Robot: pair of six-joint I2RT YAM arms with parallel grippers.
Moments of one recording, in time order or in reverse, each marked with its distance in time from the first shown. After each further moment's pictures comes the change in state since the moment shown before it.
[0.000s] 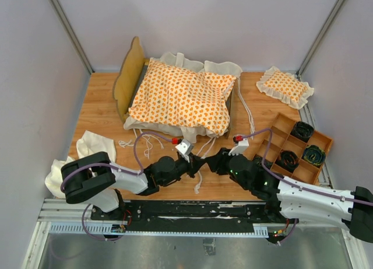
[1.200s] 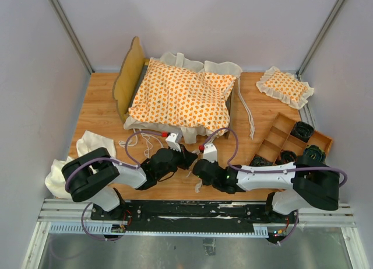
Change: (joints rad) left arm 0.169 0.031 -0.014 -0.109 0.028 -0.290; right arm 0.116 0.554 0.210 -0.195 -0.028 -0.088
